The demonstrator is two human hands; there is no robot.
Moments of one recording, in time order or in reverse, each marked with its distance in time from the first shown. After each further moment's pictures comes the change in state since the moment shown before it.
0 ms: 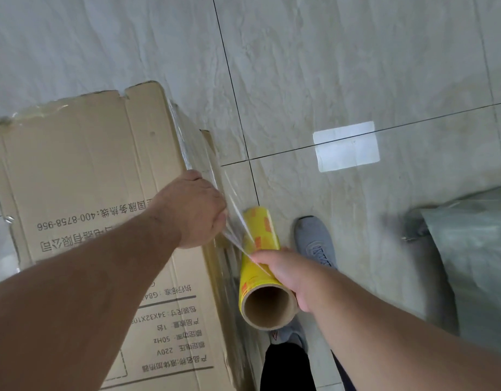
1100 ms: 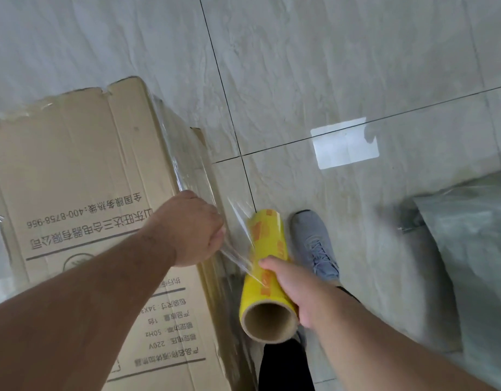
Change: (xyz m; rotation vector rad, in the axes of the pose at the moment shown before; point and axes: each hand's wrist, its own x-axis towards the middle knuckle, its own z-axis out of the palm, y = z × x) left_hand -0.016 0.043 -0.003 -0.076 -0.024 0.023; right_hand 0.019 0.056 -0.011 0.231 0.031 0.058
